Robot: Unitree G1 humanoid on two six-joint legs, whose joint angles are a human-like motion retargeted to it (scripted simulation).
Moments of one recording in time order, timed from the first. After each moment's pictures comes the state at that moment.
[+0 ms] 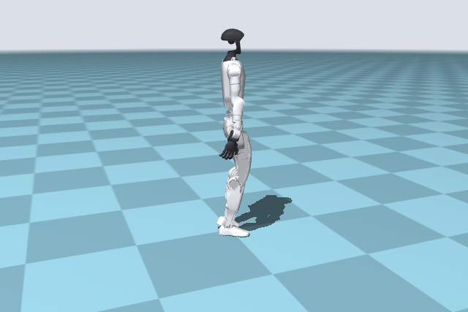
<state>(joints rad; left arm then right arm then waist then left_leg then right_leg) -0.05 0.08 0.30 1.58 0.09 0.11 -0.12 -0.03 -0.17 0.05 1.63 -0.33 0.26 0.19 -0.13 0.06 -0.03 -0.11 0.03 0.37 0.37 0.07 0.05 0.02 -0.02 -0.37 0.14 -0.19 -0.05</state>
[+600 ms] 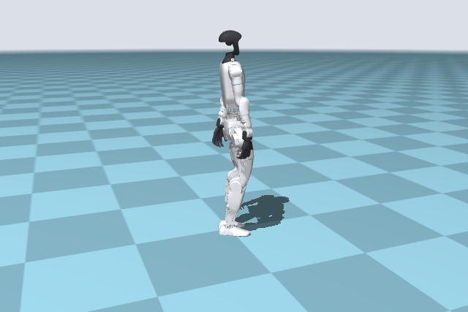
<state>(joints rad) 0.11 0.12 0.39 1.69 -0.02 0.13 -0.08 -0.08 -0.11 0.12 1.50 -0.47 0.16 0.25 -0.11 0.05 -0.07 -0.08 0.00 0.25 0.27 -0.08 0.05 0.03 0.03 -0.43 0.14 -0.22 -0.07</state>
